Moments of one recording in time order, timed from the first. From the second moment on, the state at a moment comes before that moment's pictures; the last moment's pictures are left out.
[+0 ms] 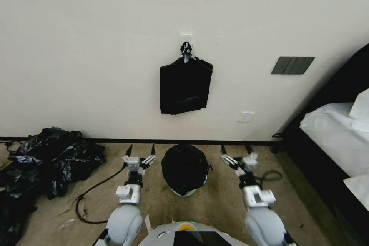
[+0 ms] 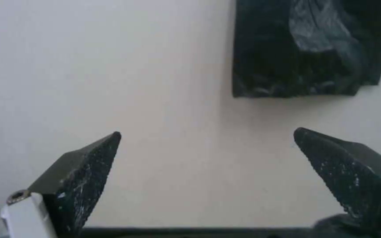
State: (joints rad) left arm 1.66 -1.26 -0.36 -2.16 -0.12 -0.15 -0.32; right arm -1.70 1.22 0.45 2.17 0.14 0.29 0.21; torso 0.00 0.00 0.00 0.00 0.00
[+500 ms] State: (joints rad) left arm 1.82 -1.31 -0.44 -2.17 -0.03 -0.32 -0.25; right arm -1.87 1.41 0.50 2.16 -0.06 0.48 0.24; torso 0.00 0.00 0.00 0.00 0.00
